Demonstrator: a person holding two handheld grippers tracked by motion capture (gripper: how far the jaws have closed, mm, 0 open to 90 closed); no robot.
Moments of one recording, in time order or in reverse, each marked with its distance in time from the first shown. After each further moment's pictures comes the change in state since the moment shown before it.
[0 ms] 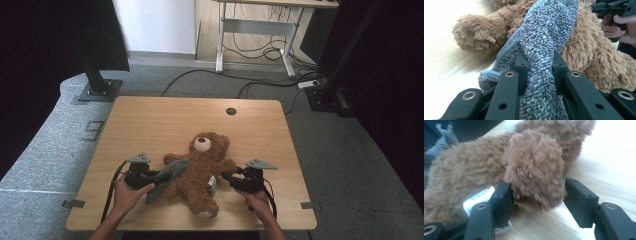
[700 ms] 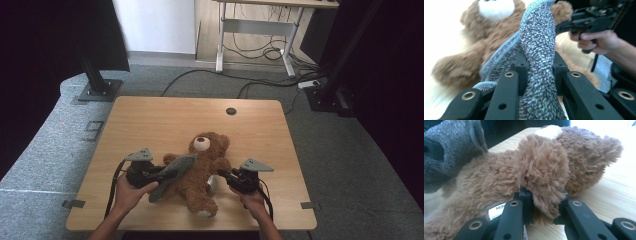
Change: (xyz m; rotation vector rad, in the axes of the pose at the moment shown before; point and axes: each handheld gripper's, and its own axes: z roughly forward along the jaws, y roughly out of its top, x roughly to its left) left arm -0.038 0.031 -0.017 -0.081 -0.068 0.103; right arm 0.024 0.009 -0.001 -0.079 0.061 -0.114
